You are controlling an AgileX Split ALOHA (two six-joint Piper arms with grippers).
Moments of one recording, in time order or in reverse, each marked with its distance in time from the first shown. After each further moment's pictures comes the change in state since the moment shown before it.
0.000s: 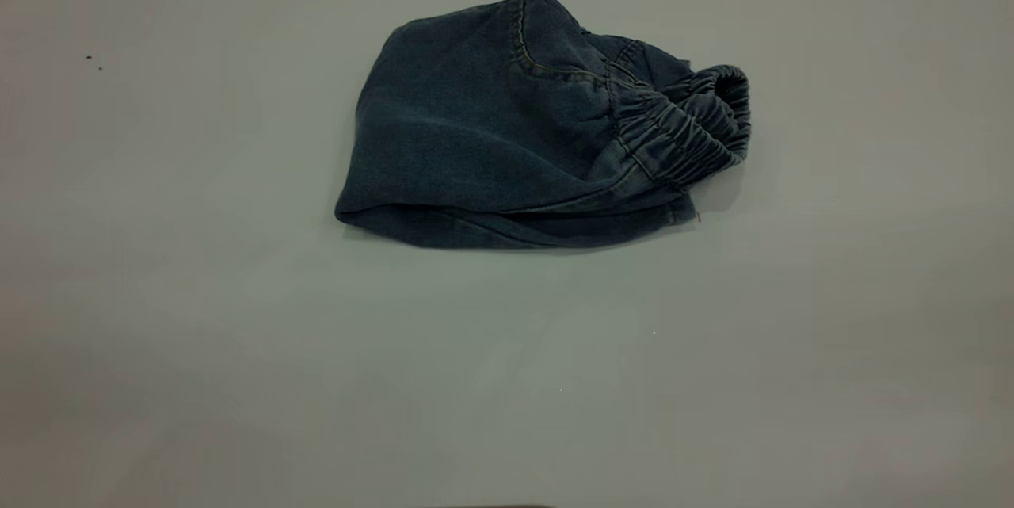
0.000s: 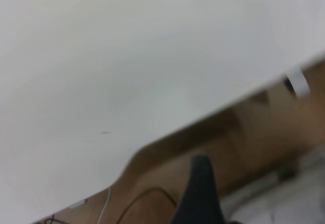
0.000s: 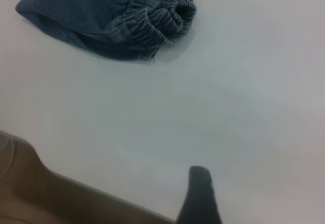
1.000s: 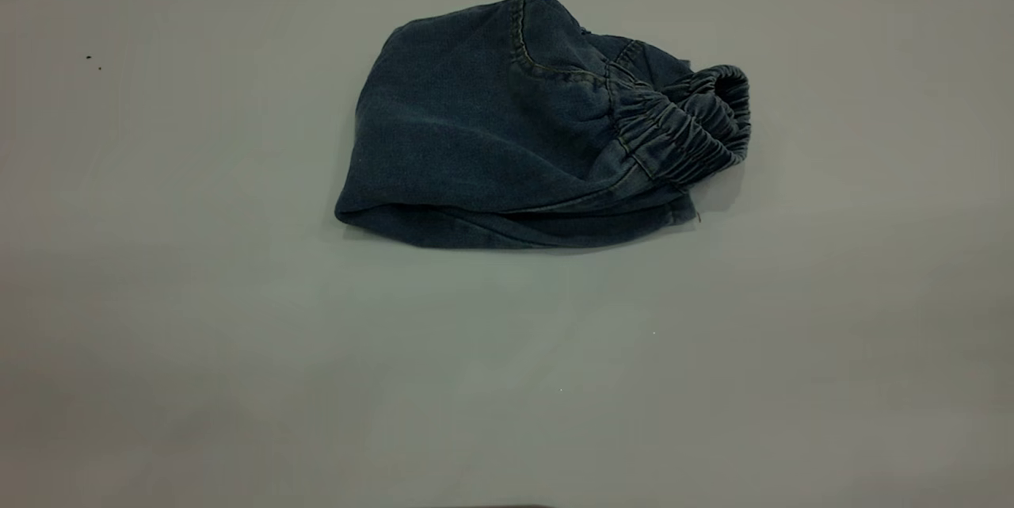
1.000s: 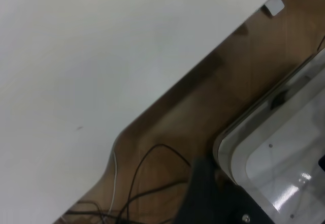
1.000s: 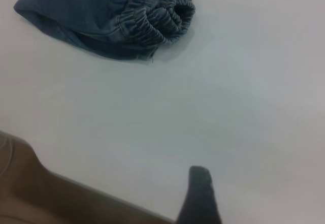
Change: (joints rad) left arm -0.353 0.191 -0.019 0.041 0.023 0.001; right arm 0.000 0.000 0.000 -0.003 0.000 -0.001
